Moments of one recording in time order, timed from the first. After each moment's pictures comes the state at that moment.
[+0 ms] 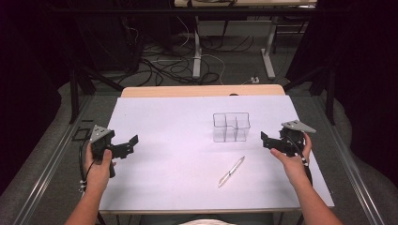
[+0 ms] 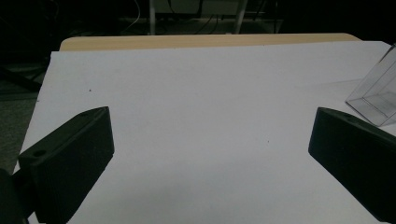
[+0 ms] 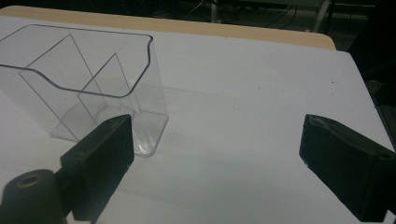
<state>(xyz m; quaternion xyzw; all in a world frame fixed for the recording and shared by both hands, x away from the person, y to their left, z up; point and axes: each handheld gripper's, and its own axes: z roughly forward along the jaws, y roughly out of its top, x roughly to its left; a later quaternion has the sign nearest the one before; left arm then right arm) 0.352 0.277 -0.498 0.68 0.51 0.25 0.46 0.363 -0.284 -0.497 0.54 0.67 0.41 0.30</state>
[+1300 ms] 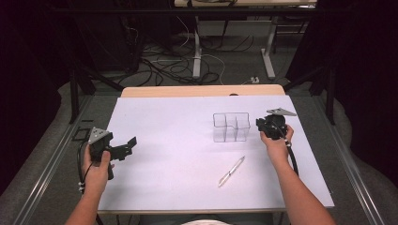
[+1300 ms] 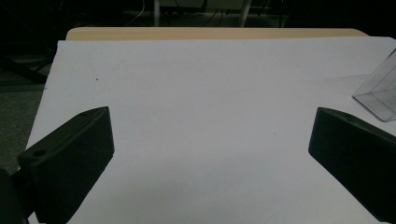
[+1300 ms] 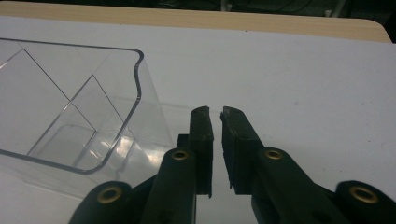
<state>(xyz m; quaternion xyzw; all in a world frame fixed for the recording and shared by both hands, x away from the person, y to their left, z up) 0.349 0.282 -0.502 0.67 0.53 0.25 0.45 0.430 -0.263 -0.518 0.55 0.68 0.40 0.27</state>
